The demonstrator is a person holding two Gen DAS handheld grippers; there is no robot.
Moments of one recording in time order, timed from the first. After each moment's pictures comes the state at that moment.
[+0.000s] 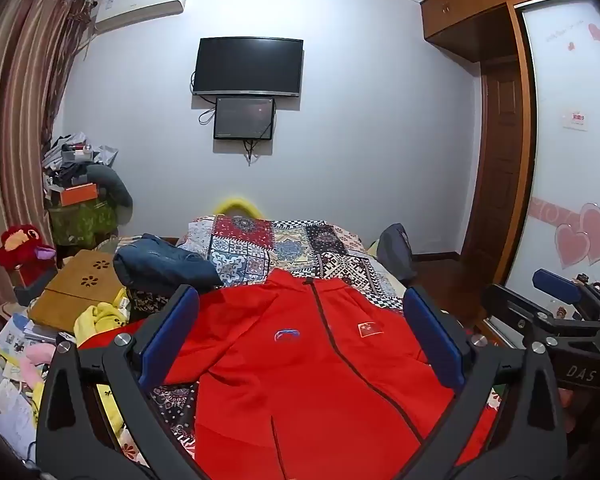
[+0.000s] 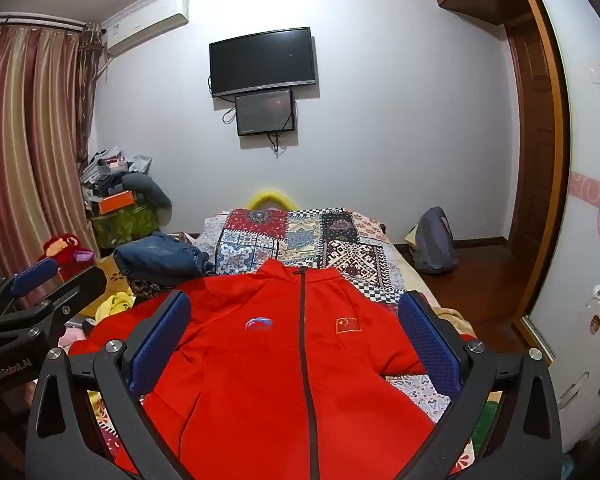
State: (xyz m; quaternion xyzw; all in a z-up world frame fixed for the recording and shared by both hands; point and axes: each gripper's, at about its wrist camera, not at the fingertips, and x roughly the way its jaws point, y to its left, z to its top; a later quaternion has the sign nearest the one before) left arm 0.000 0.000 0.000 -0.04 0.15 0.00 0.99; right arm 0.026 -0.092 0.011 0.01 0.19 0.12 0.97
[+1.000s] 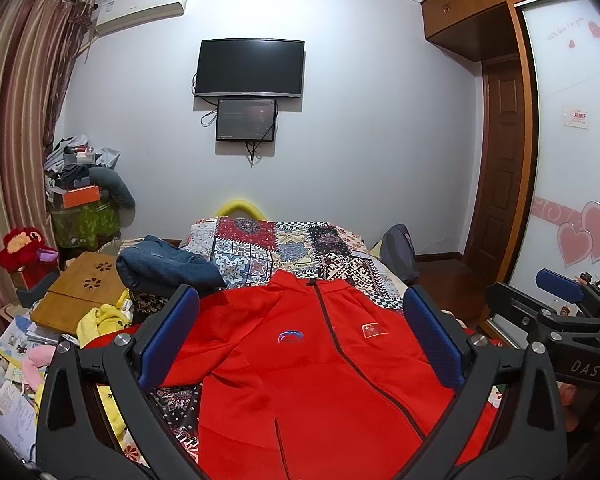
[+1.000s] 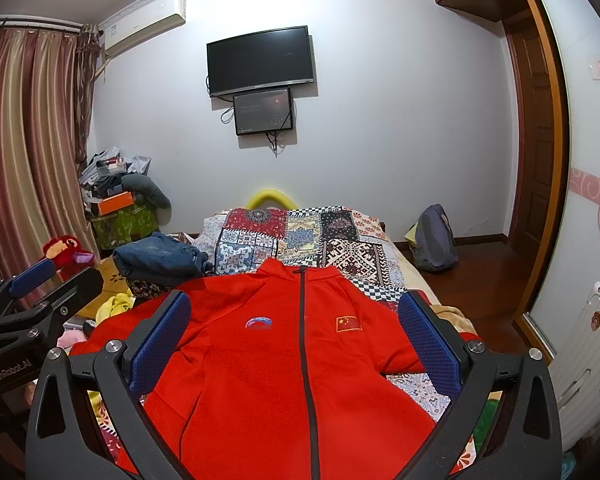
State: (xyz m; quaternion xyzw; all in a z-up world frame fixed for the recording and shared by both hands) left arm -0.004 -0.003 -0.001 -0.03 0.14 0.01 0.99; right arm 0.029 -0.090 0.010 0.02 0.19 0.12 0.97
